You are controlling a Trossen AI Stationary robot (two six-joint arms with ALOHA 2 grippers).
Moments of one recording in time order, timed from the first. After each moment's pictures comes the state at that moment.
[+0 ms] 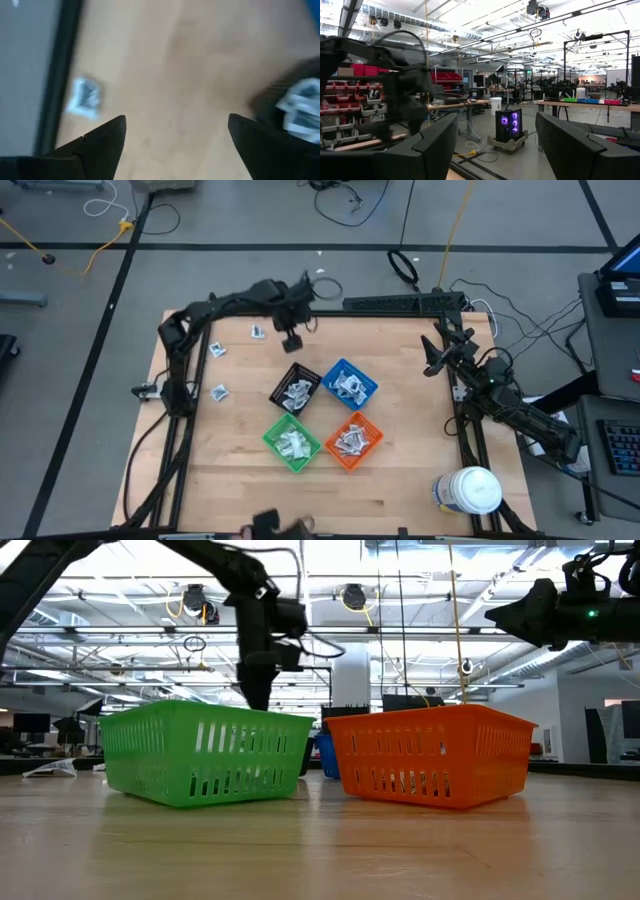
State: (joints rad) left arm 0.56 1.95 1.68 -1.13 0.00 0.25; right arm -0.59 0.02 0.01 0.34 0.16 -0.04
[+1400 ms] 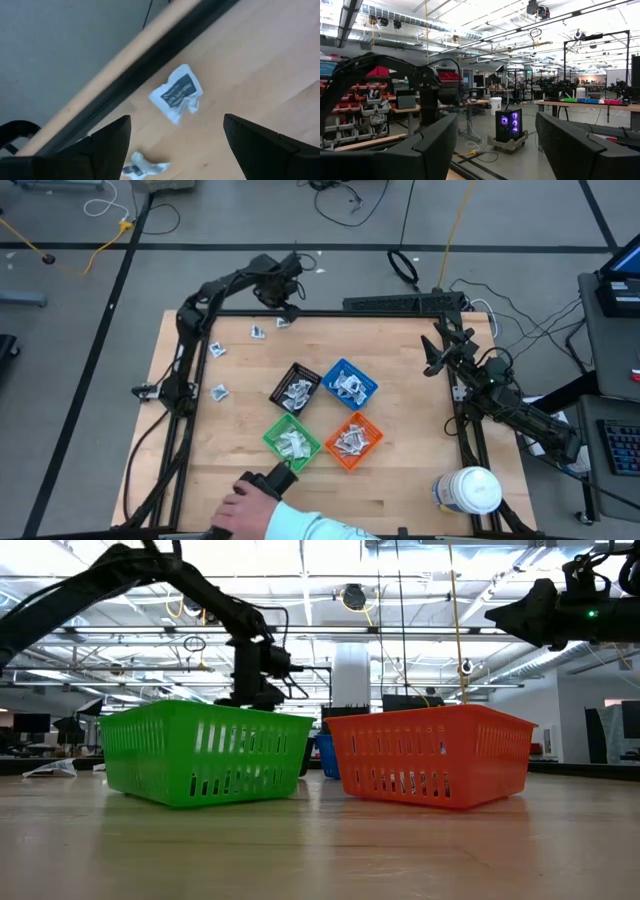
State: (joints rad) left arm 0.84 2.21 1.93 -1.22 0.00 -0.02; right arm -0.59 0.02 0.01 0.34 0.16 -0.04
